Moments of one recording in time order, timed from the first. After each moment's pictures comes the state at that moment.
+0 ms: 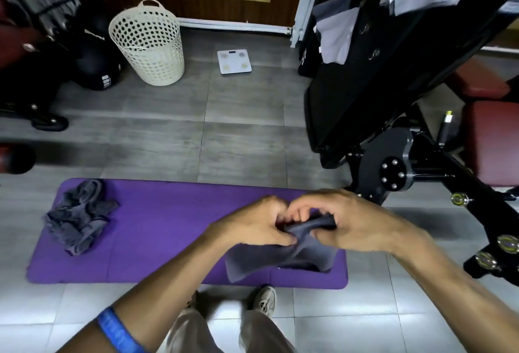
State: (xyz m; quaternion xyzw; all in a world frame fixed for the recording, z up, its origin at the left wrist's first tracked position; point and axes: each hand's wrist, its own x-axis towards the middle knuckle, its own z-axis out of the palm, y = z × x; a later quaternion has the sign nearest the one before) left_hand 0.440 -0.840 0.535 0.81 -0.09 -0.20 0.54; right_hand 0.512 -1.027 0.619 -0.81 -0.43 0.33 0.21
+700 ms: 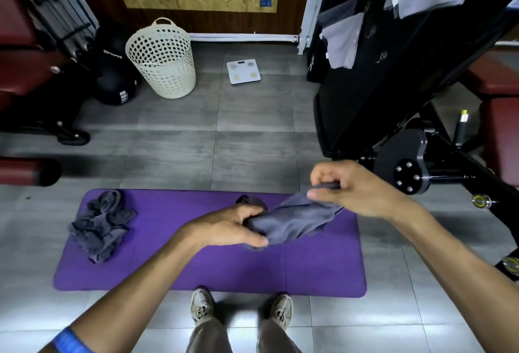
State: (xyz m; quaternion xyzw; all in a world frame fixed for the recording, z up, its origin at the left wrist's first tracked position) left_hand 0.415 -0.777 0.542 0.80 0.05 -0.34 0.50; right_hand 0.551 -1.010 0.612 -0.80 -0.36 0.32 0.35
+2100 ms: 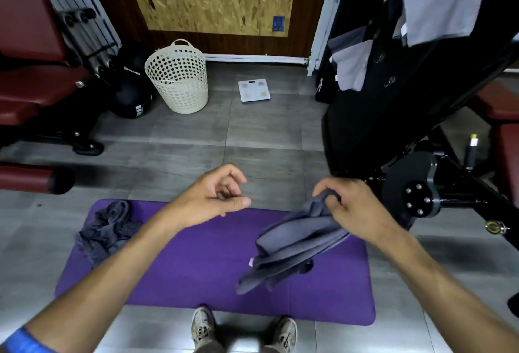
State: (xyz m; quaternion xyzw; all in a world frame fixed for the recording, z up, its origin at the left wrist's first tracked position) left_hand 0.422 -0.712 0.585 0.78 0.08 -0.09 0.62; right_hand 0.535 -0.990 0.601 -0.89 -0.36 0.11 0.26
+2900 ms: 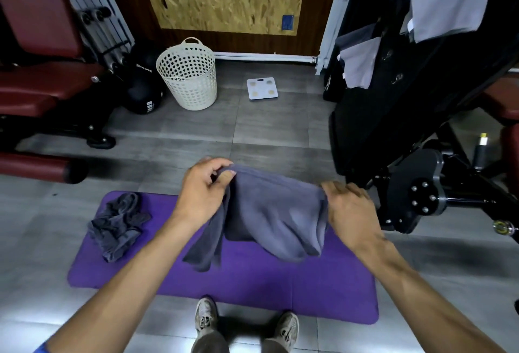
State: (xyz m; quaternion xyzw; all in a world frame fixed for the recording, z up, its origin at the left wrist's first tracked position) left_hand 0.400 -0.735 0.579 0.84 0.20 0.16 0.47; right_hand 0.507 -1.002 0.545 -0.95 -0.32 -0.05 0.03
